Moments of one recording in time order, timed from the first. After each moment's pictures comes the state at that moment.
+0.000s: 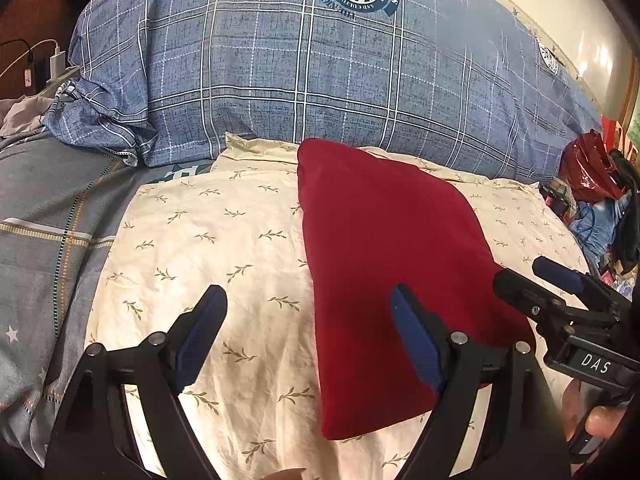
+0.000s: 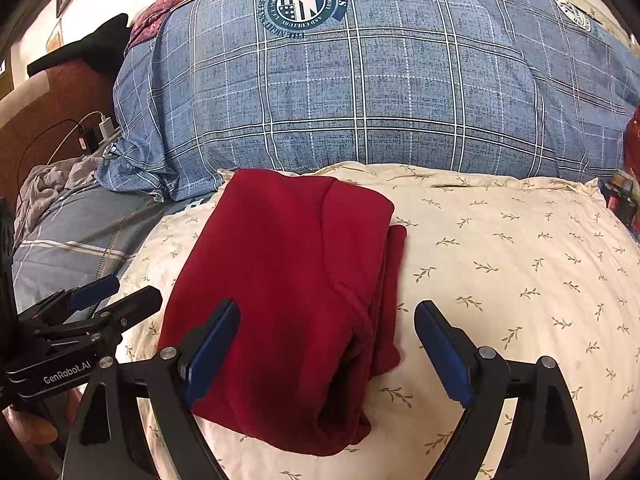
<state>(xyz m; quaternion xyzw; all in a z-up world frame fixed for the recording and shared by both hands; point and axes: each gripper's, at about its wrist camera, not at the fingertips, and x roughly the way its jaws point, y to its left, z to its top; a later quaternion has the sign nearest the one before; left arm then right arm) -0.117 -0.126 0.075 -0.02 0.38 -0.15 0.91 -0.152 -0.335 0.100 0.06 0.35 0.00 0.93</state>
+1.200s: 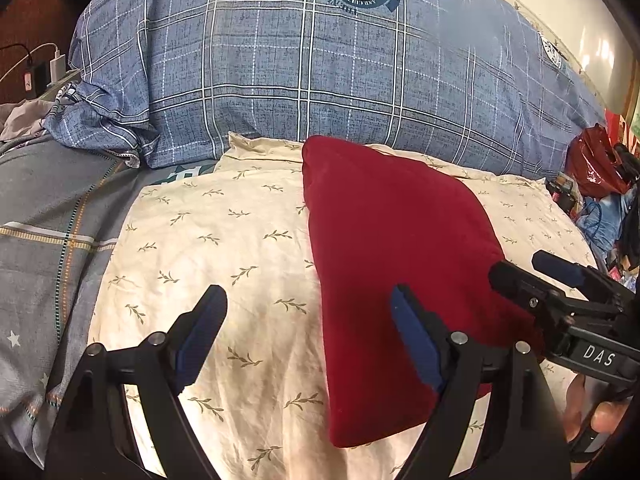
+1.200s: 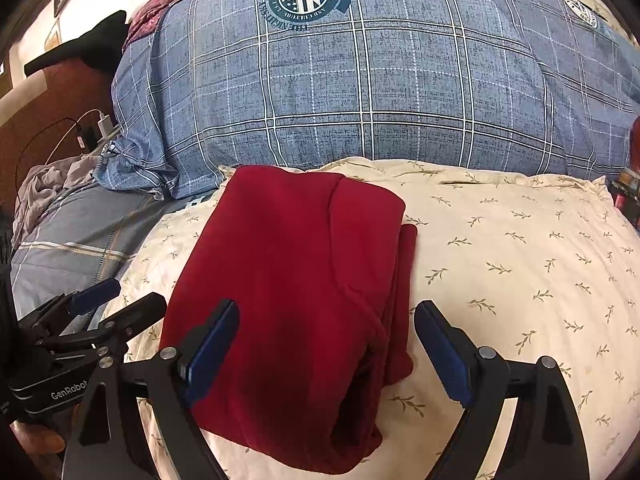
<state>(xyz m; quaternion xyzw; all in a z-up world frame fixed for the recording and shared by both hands) -0.113 -0.127 0.069 -0.01 0.38 -0.14 0.91 -0.141 -0.330 0.096 0.07 0.36 0.00 0.93</state>
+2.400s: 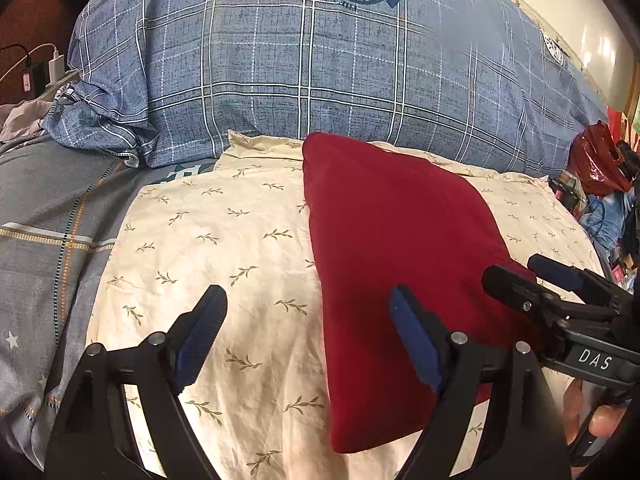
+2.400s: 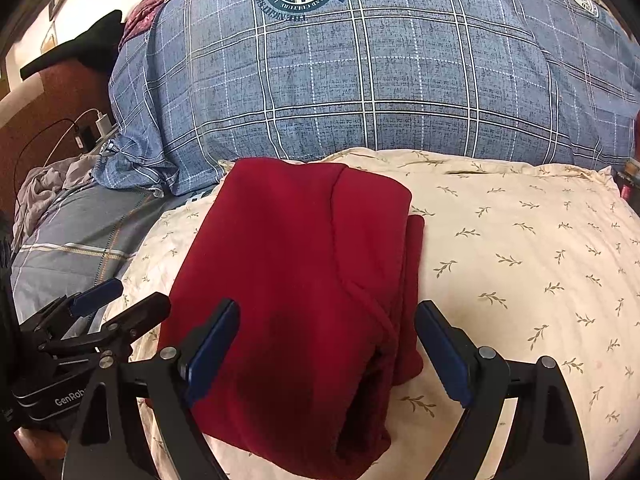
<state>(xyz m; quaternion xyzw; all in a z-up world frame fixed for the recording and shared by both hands) -0.110 -0.129 0.064 -0.01 0.38 -0.14 0.91 -0.134 -0.329 0.088 0.08 0.37 0.01 0.93</state>
